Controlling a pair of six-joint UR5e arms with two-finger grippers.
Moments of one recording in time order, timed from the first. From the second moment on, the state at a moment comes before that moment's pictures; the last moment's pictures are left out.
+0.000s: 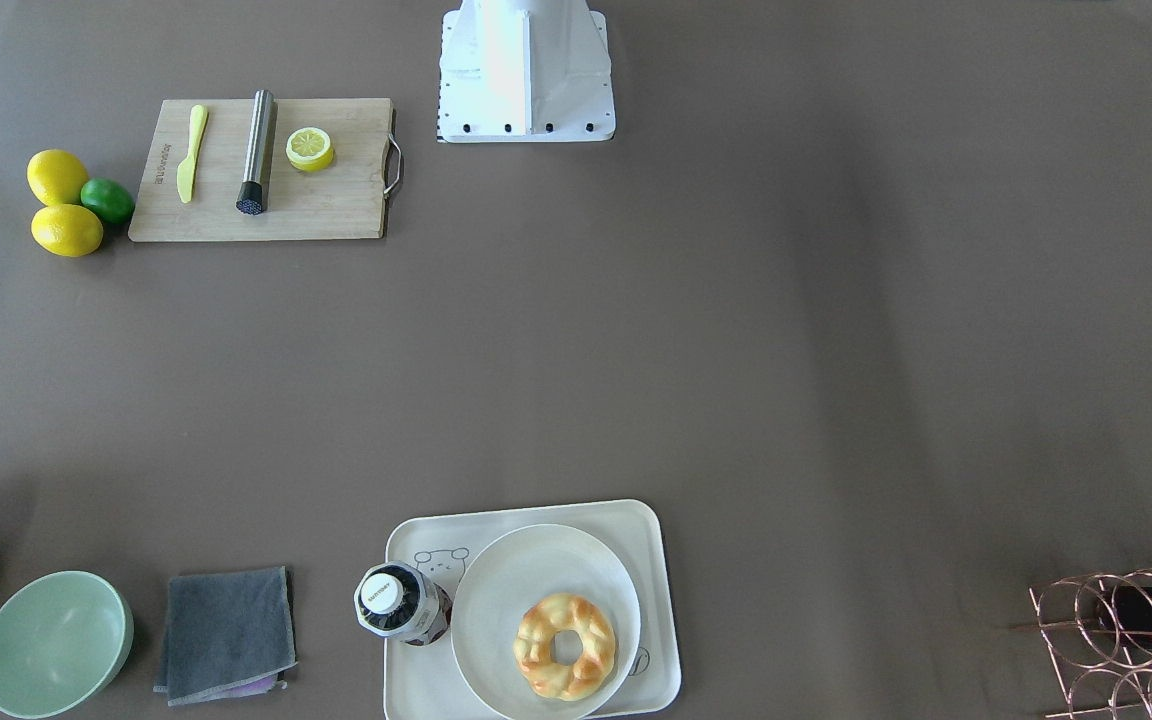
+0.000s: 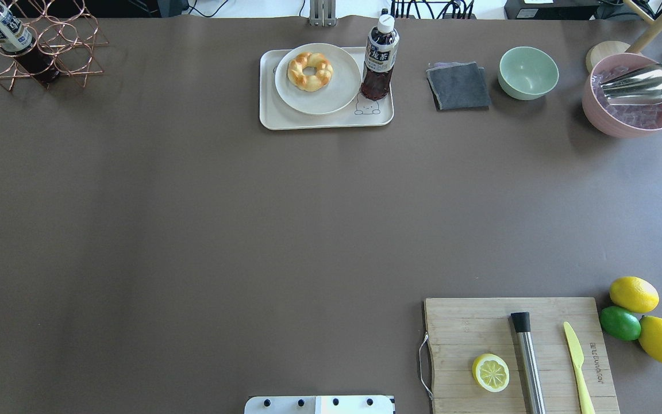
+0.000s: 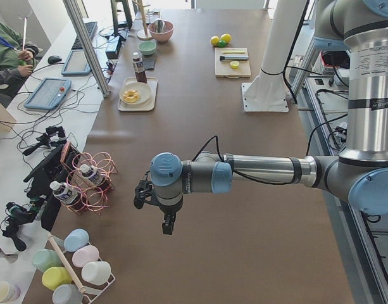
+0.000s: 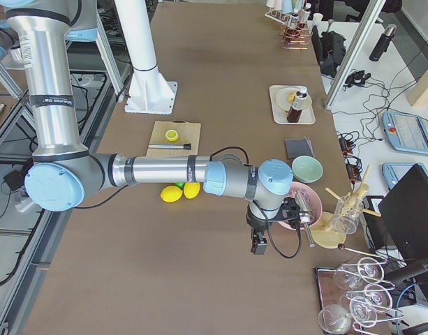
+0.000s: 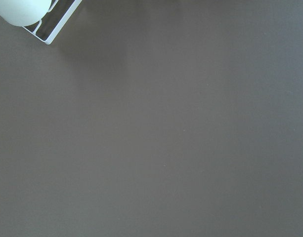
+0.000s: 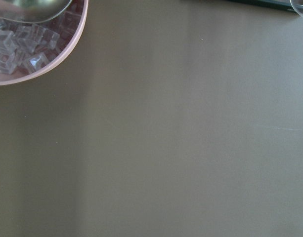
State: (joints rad) left arm -1.63 -1.50 -1.67 -1.54 -2.34 0.13; right arm 1.60 -1.47 1.54 -1.72 2.22 -0.17
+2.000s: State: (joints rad) left arm -1.65 -1.48 -1.64 -1.75 -2.34 0.13; right arm 1.60 -1.47 1.53 -1.68 2.22 -0.17
